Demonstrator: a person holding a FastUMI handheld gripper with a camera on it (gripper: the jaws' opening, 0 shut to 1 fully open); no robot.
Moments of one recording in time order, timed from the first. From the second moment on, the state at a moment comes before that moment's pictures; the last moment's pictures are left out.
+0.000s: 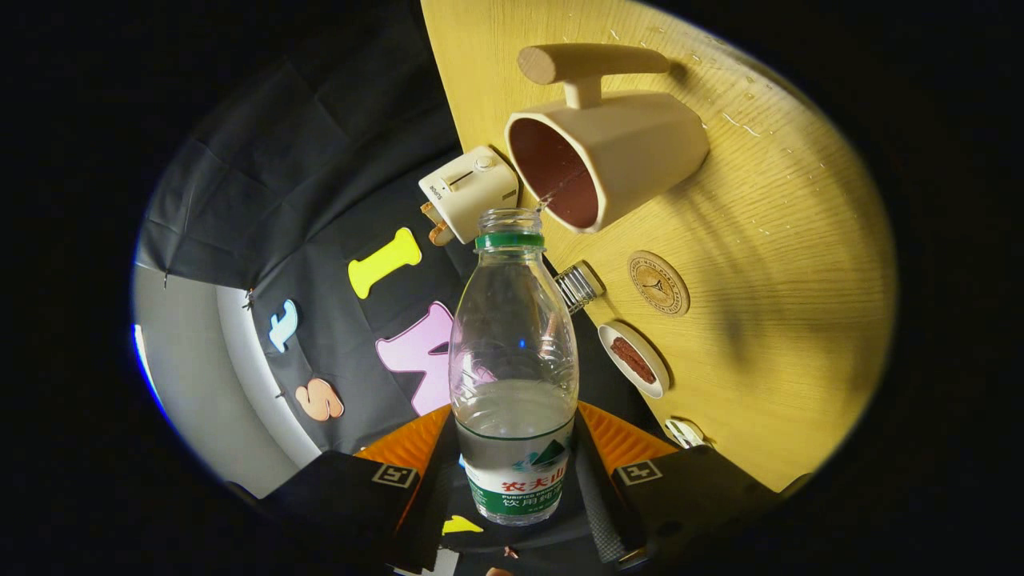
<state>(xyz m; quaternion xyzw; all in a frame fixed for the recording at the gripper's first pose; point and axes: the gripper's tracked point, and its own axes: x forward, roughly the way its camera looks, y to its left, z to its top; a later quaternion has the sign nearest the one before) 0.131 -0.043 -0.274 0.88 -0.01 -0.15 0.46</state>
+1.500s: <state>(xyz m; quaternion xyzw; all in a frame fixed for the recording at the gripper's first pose) 0.138 -0.059 -0.245 0.89 -0.05 -0.15 0.42</state>
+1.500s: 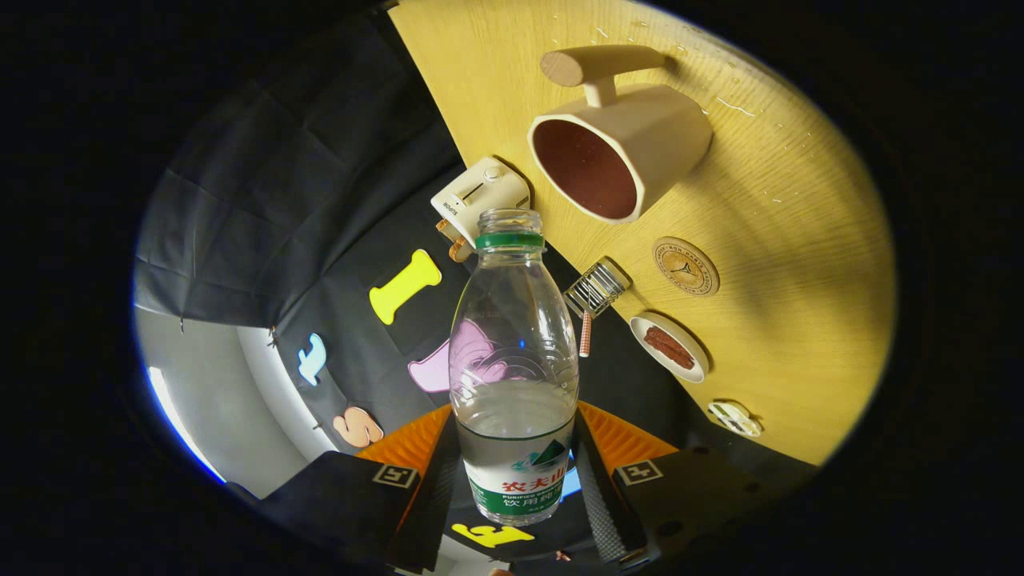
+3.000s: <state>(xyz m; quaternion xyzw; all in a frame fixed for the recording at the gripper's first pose) 0.143 -0.045 -0.222 0.20 0.07 -0.17 0.96</state>
